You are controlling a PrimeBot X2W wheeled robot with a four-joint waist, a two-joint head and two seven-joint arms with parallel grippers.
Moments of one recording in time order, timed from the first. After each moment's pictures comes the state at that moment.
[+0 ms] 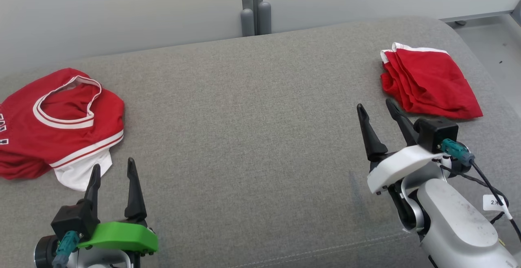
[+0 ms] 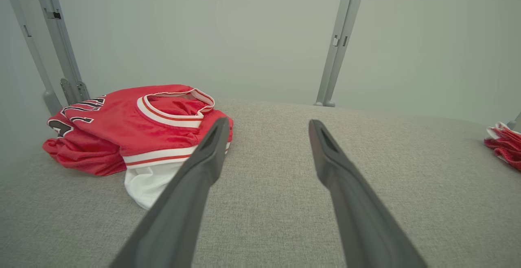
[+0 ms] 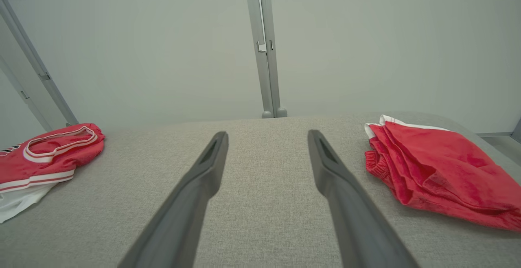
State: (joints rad) left arm 0.01 0.04 -0.10 0.10 -0.32 0.12 -0.25; right arm -0.30 -0.23 0.50 0.33 0.49 -0.12 -0.25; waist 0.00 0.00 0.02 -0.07
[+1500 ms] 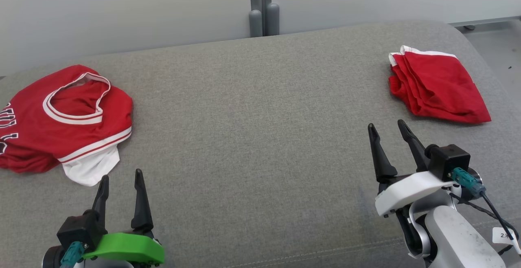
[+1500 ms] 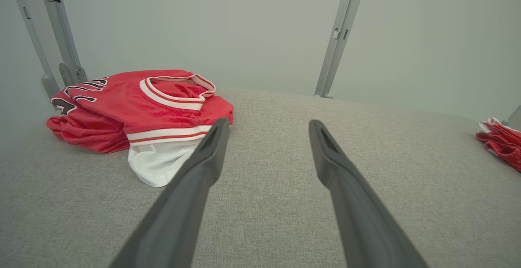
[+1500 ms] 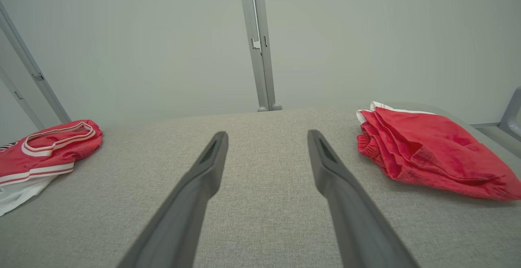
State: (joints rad) left arm 0.07 0.04 -0.12 0.08 -0.35 0.12 -0.25; right arm -0.13 -0.20 0.39 0.20 0.39 -0.12 -0.25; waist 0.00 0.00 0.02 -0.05
